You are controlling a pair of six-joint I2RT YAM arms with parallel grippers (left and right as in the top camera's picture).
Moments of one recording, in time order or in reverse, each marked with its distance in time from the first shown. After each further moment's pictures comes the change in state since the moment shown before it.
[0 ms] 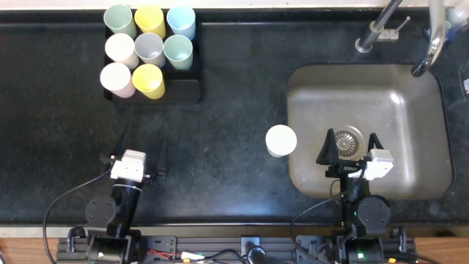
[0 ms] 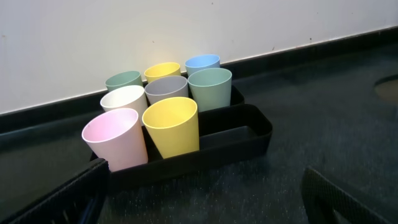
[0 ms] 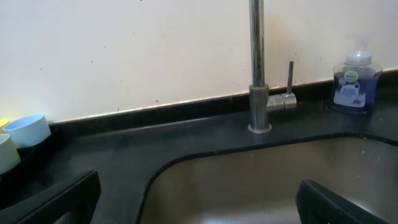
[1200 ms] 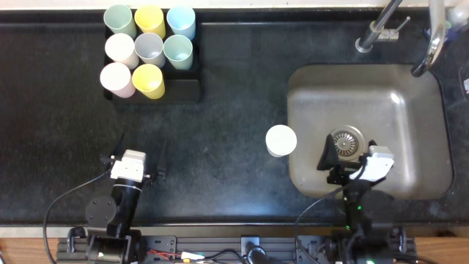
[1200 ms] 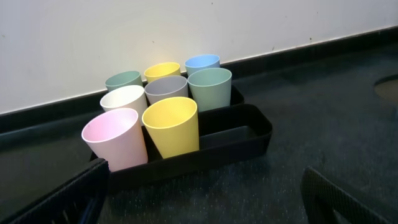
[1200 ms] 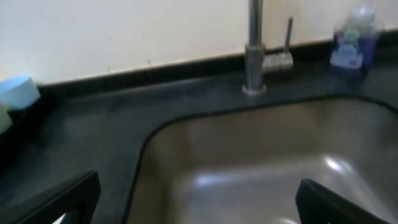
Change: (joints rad) left arm 0.000 0.000 0.000 0.000 0.000 0.000; right arm 0.000 0.080 0.196 -0.359 -0.007 0.001
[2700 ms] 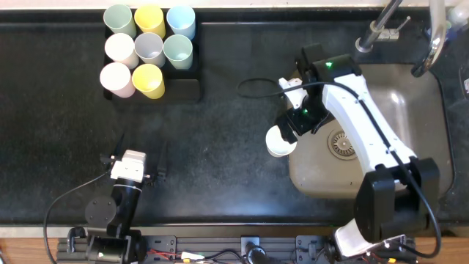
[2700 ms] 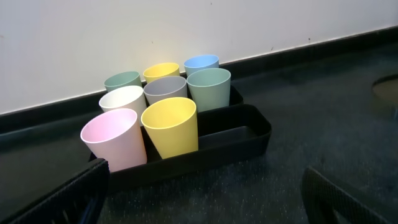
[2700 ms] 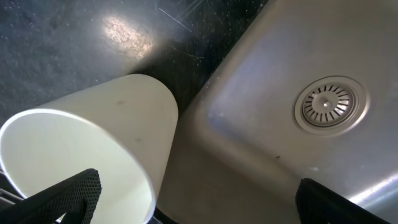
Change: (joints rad) left arm 0.000 -0.002 0.000 0.000 0.004 0.000; right arm 0.203 1.681 1.194 -0.916 -0.180 -0.512
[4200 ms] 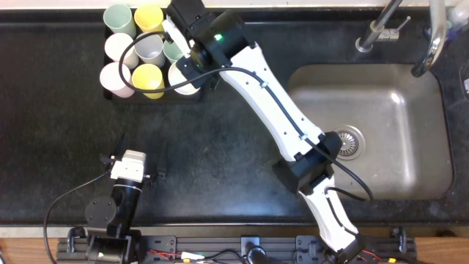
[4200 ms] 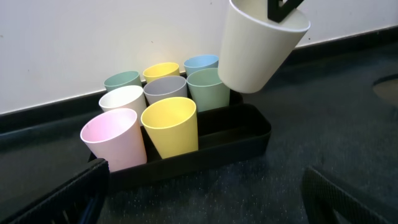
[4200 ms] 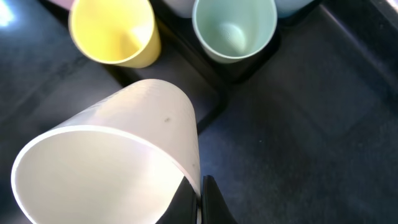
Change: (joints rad) left arm 0.000 0.000 0.000 0.000 0.000 0.000; right arm 0.441 0.565 1.231 -0.170 0.074 0.243
